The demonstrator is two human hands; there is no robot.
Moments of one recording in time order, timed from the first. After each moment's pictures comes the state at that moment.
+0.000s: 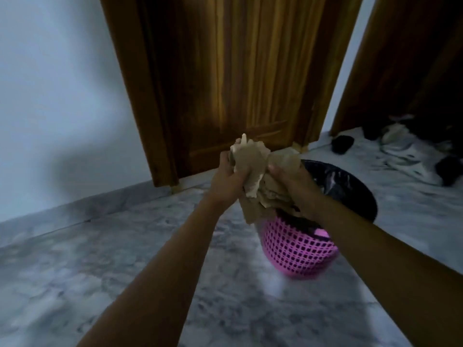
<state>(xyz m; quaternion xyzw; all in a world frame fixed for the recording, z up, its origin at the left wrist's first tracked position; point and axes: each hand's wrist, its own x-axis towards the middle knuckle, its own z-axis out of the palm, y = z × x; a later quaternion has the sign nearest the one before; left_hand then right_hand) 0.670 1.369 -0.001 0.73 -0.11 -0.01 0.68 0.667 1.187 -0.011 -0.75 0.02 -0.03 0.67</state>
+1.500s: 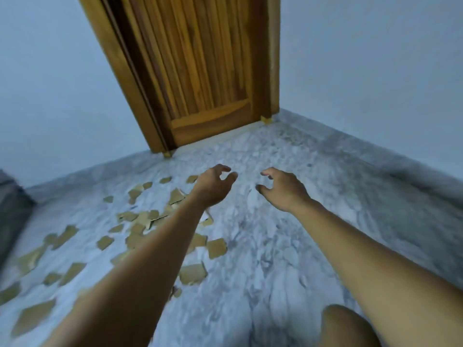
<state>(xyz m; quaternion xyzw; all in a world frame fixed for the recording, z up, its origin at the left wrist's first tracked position) 0.170 1.480 0.032 0.69 0.65 0.22 0.23 0.360 1.468 -0.008 -0.68 -0.67 0.19 0.22</state>
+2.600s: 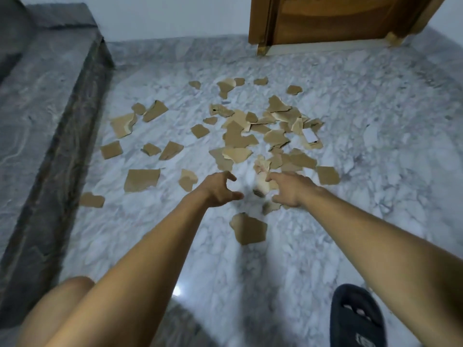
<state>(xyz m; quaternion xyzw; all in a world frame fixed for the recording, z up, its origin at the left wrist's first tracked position) -0.277 1.369 -0.178 0.59 0.71 0.05 0.38 -0.059 1.432 -0.185 -0.54 -0.79 0.22 -0.17</state>
